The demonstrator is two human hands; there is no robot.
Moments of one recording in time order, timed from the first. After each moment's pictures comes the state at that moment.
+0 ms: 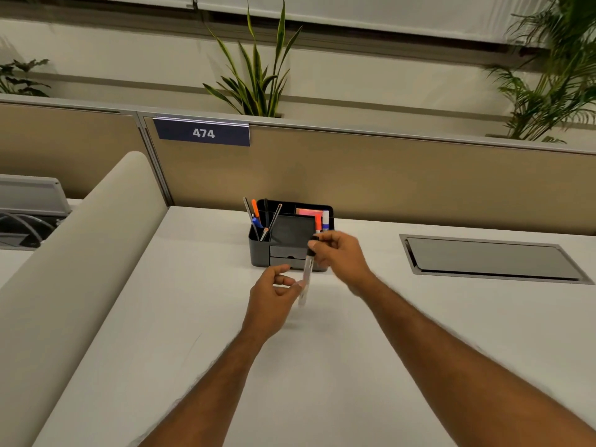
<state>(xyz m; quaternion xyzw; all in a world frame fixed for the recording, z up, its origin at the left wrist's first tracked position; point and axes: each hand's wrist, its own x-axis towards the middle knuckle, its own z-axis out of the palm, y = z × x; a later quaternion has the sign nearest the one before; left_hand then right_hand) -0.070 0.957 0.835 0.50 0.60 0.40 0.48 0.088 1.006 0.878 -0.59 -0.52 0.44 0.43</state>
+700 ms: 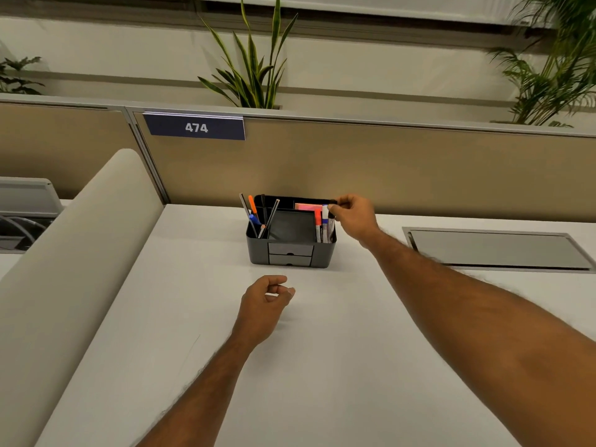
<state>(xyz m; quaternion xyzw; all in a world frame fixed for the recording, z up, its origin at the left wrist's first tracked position) -0.085 0.957 0.814 0.50 0.61 0.37 0.50 0.131 1.099 0.870 -0.68 -0.50 0.33 0.42</state>
